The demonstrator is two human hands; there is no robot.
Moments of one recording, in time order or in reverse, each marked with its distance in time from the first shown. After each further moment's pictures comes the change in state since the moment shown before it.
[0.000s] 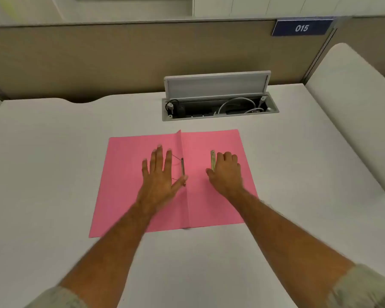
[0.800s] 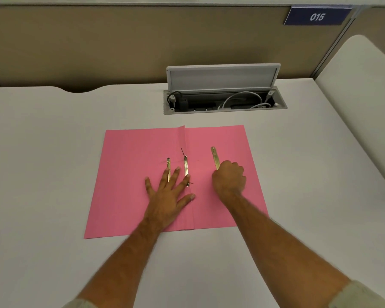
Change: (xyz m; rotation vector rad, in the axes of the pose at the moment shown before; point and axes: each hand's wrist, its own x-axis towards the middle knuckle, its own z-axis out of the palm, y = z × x) left_hand -0.025 -0.005 0.062 -0.011 -0.216 0.013; right_hand 0.007 -0.014 0.019 0.045 -0.078 0.392
